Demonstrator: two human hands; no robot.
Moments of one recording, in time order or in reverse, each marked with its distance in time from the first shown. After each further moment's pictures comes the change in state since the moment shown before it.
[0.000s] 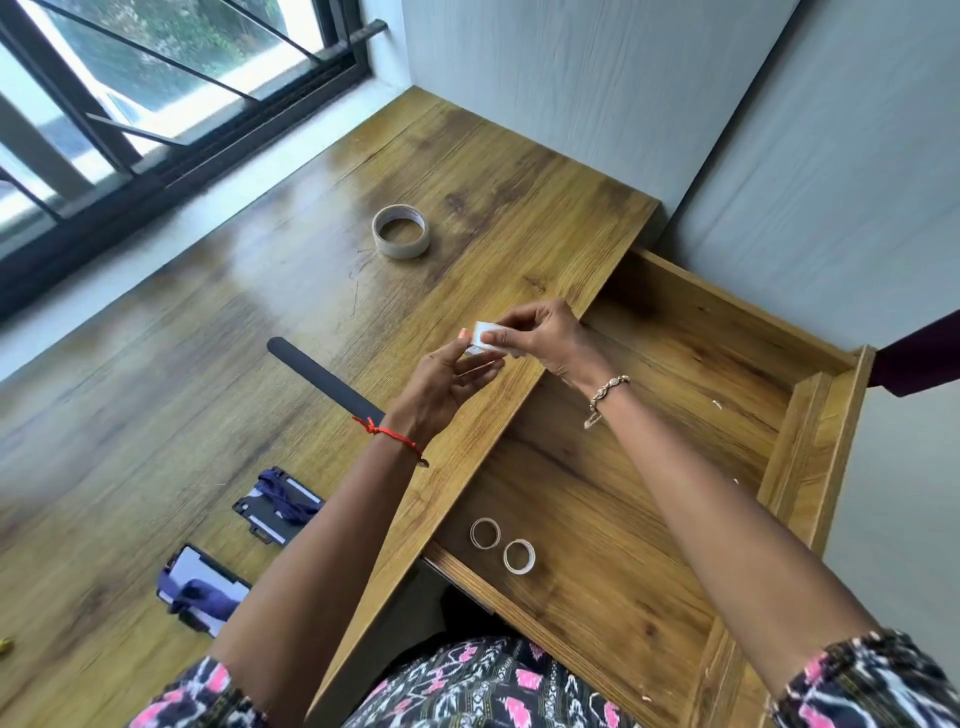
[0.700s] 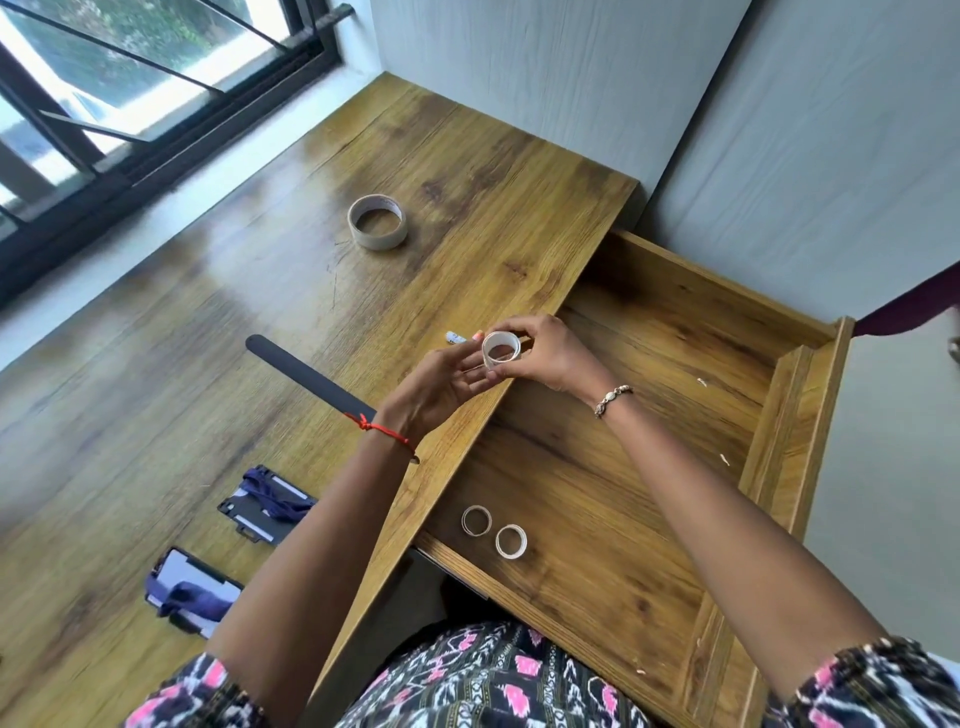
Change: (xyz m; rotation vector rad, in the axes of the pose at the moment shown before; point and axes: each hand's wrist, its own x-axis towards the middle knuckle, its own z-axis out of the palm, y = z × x) left_hand -0.001 -0.010 0.010 0.063 -0.205 -0.130; right_hand -0.026 0.017 -0.011 -0.421 -0.066 0.010
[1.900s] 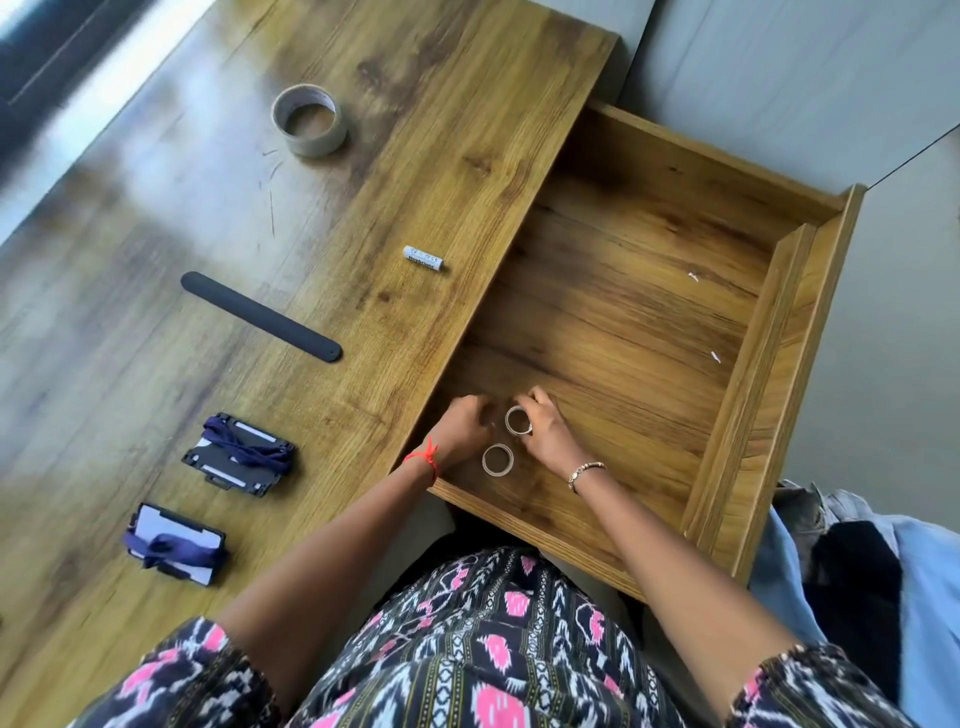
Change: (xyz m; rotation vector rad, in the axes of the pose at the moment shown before) left_hand -0.002 -0.148 -0.039 1.541 0.077 0.009; right_hand -0.113 0.130 0.144 -0.093 -0.022 0.353
